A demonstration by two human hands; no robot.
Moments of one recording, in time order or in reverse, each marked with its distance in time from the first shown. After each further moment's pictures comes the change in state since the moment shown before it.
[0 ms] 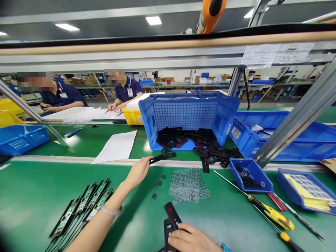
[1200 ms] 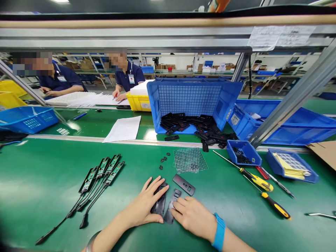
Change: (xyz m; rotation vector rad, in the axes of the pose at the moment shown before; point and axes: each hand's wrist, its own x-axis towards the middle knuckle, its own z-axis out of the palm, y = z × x) left_hand -0.178 0.046 0.024 -0.041 -0.322 0.456; right_hand 0.003 -0.050 -0.007 -0.146 -0.299 0.088
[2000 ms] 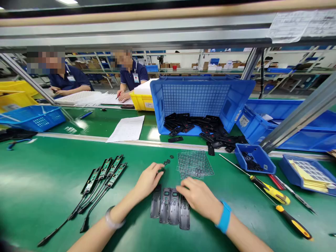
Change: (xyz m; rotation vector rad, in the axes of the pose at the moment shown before) left_hand 0.055 -0.031 -0.023 -0.210 0.291 -0.416; right_hand 0.025 0.058 -0.014 0.146 -0.018 0.264
